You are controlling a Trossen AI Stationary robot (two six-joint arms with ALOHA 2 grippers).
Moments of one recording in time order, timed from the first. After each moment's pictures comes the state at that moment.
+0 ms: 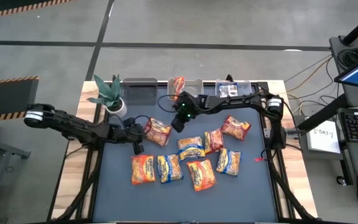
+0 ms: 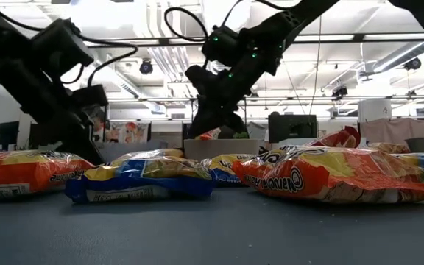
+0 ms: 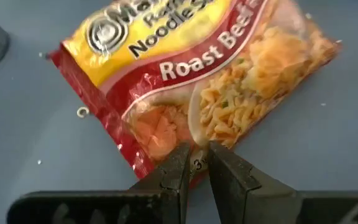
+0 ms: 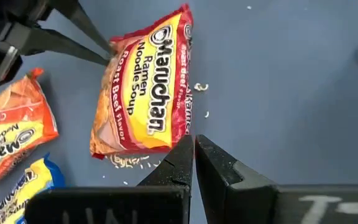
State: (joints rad) left arm -0.05 1.15 0.28 -0.02 -0.36 -0.28; right arm -0.26 1.98 1.41 -0.25 -0.22 0.36
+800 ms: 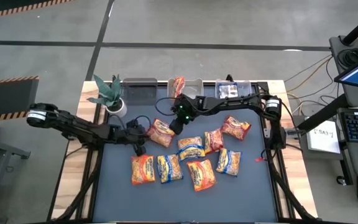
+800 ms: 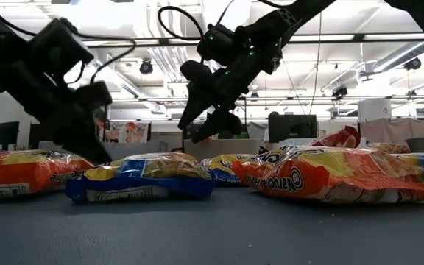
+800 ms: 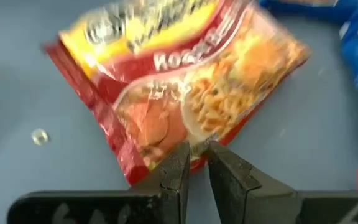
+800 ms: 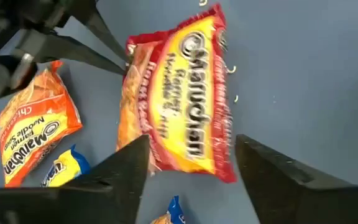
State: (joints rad) left arm -0.06 1.20 0.25 0.17 -0.29 -0.30; right arm -0.24 2.00 1.45 -0.29 -0.27 0.44
